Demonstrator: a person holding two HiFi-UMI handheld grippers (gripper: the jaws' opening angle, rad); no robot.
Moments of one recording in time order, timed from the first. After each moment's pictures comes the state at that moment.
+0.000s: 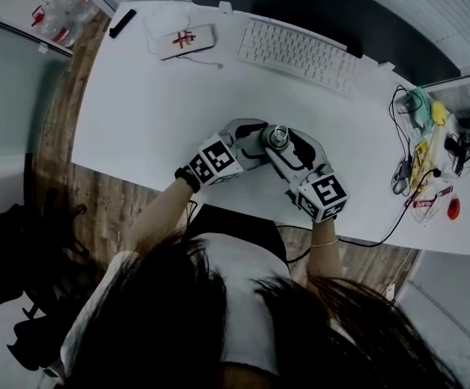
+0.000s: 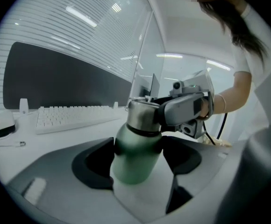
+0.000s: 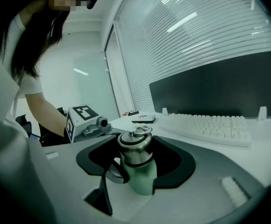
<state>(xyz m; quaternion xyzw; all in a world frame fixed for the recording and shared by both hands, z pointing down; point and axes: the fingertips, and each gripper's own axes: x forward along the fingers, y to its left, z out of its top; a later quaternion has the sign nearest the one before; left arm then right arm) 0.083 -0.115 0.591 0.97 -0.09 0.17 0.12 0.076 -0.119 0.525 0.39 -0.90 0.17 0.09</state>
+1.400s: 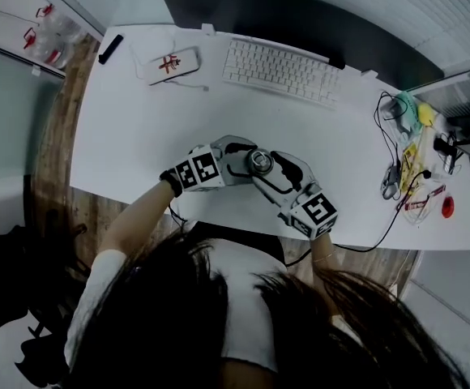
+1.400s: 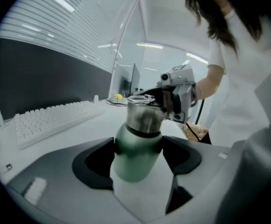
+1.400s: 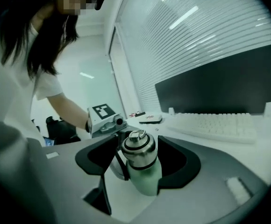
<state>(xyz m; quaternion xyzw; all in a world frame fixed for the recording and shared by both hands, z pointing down) 0.082 -0.097 0.588 0.97 0.05 0.22 0.09 0.073 -0.104 0.513 0.35 -0.92 0.19 0.08</state>
